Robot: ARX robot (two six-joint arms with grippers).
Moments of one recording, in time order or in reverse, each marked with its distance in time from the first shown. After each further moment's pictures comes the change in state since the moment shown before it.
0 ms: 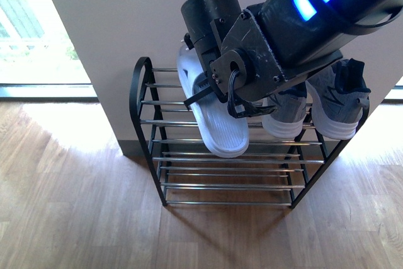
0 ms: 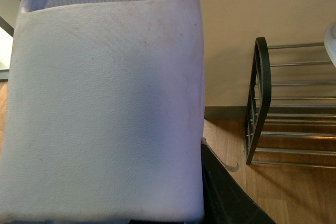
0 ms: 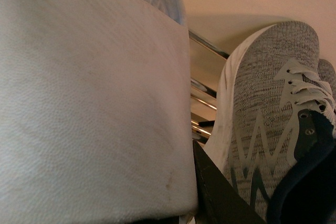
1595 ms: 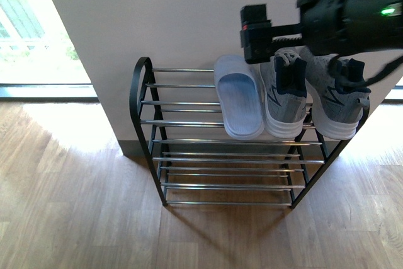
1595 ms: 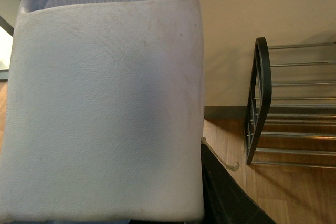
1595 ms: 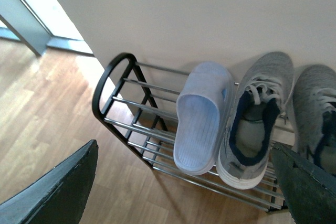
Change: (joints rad) left arm 0.000 0.000 0.000 0.000 0.000 0.000; right arm -0.246 -1.030 -0.885 0.208 -0.671 0.283
